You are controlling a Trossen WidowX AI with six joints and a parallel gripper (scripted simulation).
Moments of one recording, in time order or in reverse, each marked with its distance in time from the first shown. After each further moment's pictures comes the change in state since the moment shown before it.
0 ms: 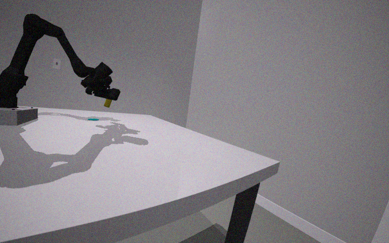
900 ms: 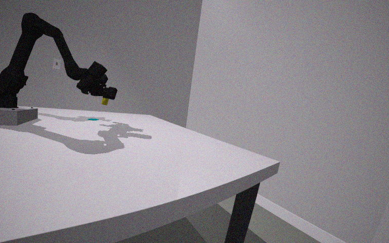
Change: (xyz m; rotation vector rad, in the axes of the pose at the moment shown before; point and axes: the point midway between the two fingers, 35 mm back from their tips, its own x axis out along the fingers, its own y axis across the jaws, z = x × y) arm -0.019 0.011 -0.001 -0.036 -0.125 0.048
